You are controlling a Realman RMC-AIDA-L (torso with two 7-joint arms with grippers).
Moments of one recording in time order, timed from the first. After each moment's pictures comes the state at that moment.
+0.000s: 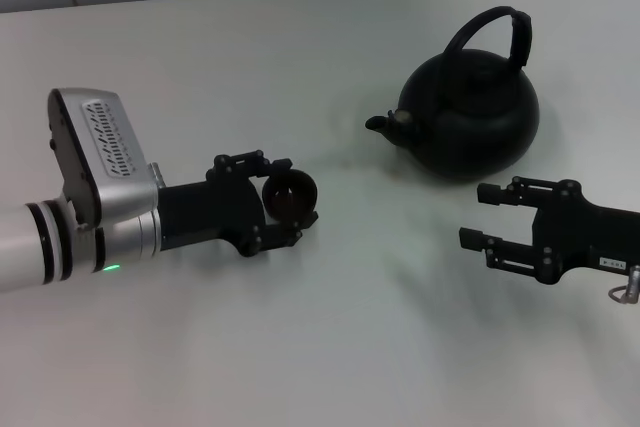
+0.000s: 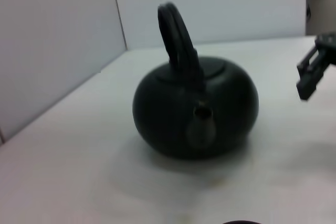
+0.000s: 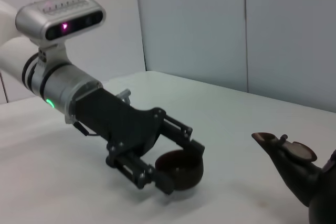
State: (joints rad) left arm -0.66 -2.08 1.43 0.26 1.31 1.07 -0.75; right arm 0.26 2.08 -0.69 -0.62 -1.88 -1.54 1.00
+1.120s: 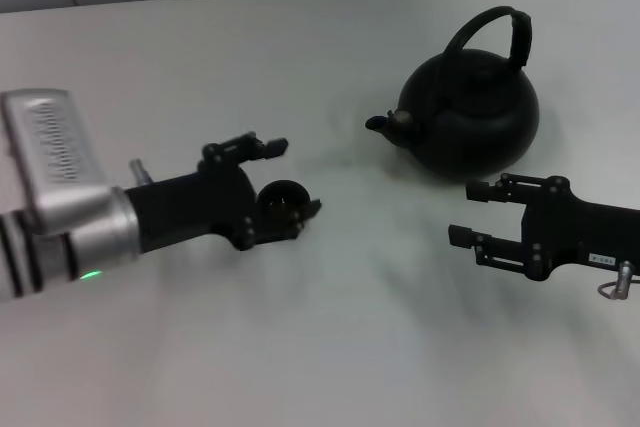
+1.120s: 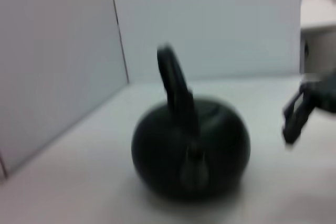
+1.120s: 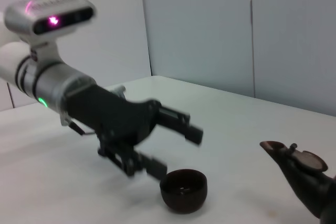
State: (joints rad) left arm -0.55 -2.07 1.47 0.40 1.24 1.16 -0.78; right arm 0.28 2.08 -0.69 -0.60 -1.88 -1.55 1.00
